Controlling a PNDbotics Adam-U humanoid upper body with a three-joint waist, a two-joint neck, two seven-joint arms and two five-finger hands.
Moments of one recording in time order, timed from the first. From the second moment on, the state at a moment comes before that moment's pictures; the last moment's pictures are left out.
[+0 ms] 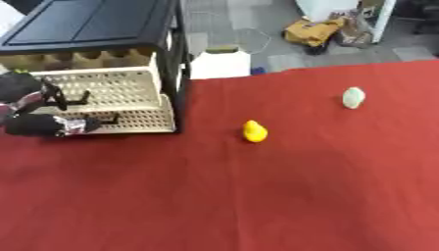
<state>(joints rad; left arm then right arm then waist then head) -0.77 0.87 -0.32 -1.59 -0.82 0.24 -0.57 -0.36 -0.42 -0.21 -1.98 0.31 0.13 -0.39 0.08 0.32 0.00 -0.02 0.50</state>
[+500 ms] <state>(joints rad) -0.71 0.92 -0.33 -1.67 -0.80 0.27 -0.55 -0.36 -0.42 -0.21 -1.98 0.31 0.13 -0.39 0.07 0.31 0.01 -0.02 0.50</state>
